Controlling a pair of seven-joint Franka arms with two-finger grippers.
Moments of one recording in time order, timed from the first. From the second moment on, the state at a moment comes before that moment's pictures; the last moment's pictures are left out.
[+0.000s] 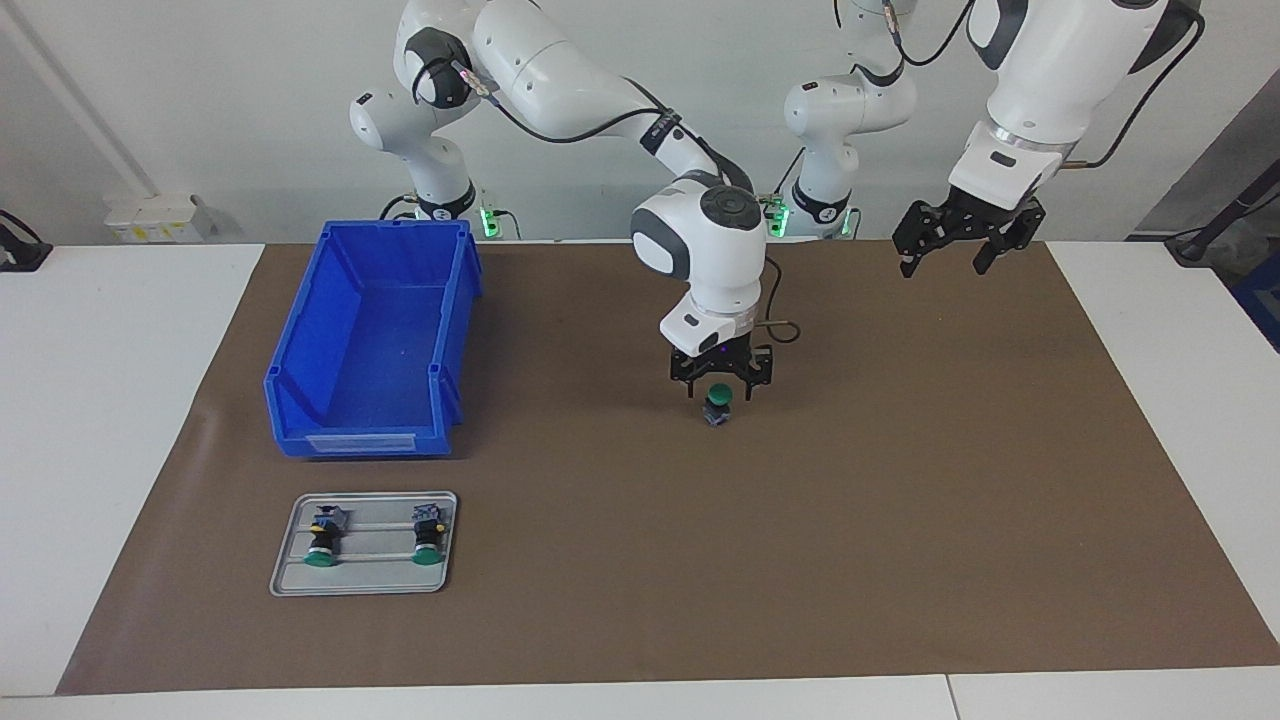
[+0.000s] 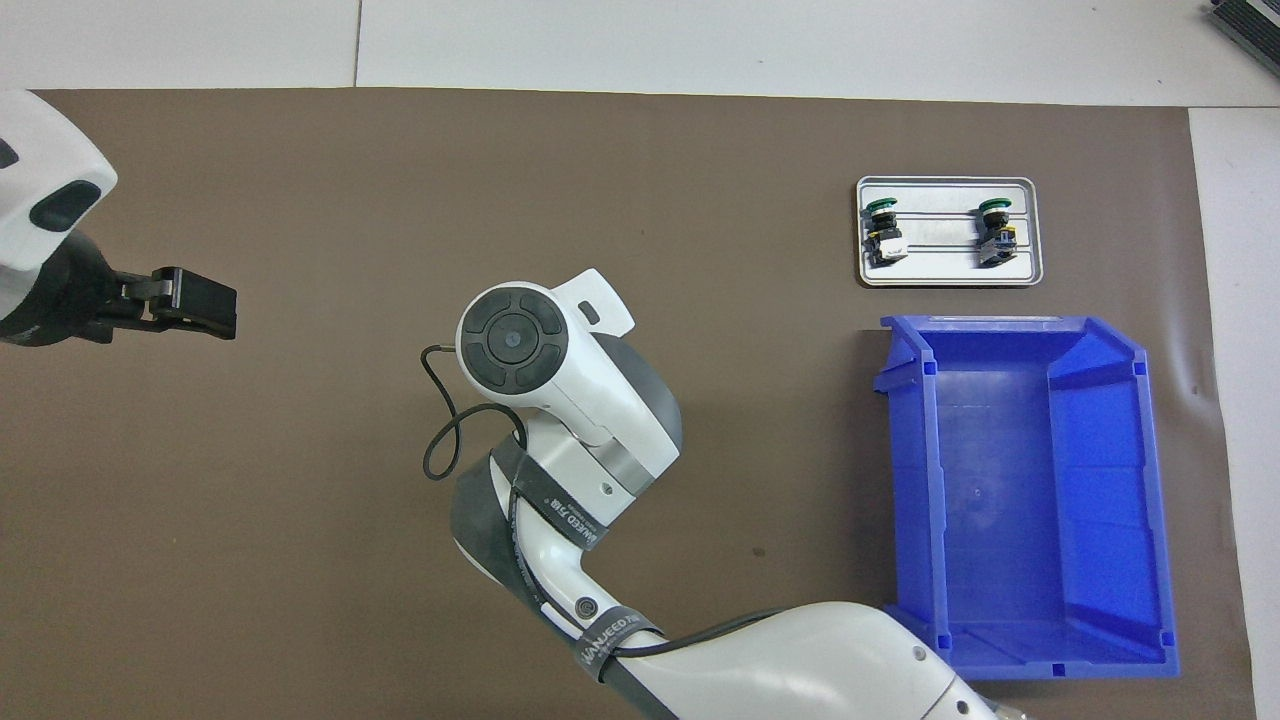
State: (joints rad) left arm 0.12 -0.02 -0.29 -1.60 0.00 1.58 -0.14; right arm 0.74 0.65 -0.01 -1.34 -0.03 2.14 0.90
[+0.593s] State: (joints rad) left arm 0.13 -0.04 -0.28 -1.68 0.00 1.61 -0.14; right arm 0.76 0.66 -0.01 -1.35 -0.07 2.16 0.90
